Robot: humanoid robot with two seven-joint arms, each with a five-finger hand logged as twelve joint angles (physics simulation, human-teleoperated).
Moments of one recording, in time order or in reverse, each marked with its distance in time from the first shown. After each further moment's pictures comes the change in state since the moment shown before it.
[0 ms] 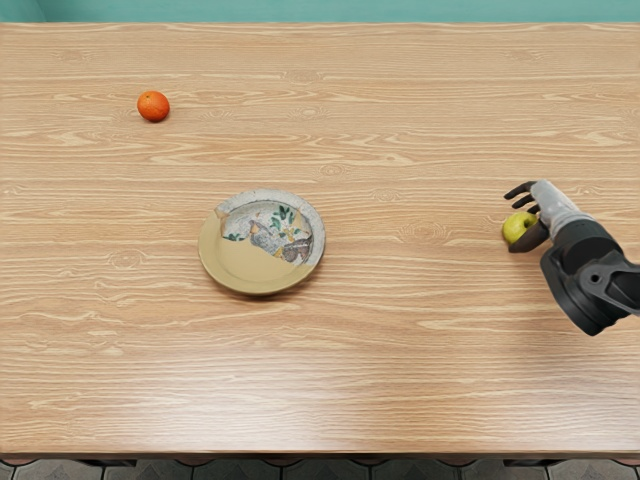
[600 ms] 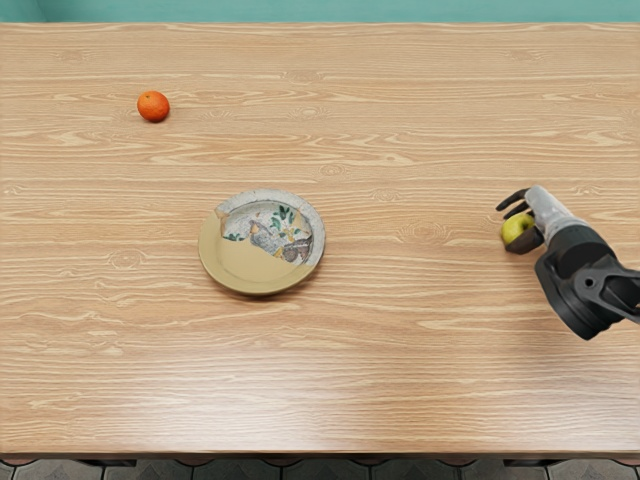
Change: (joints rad) left arm 0.000 0.000 0.000 0.000 0.000 0.000 0.000; right arm -0.013 0.016 0.000 -0.003 0.002 -0.001 0.000
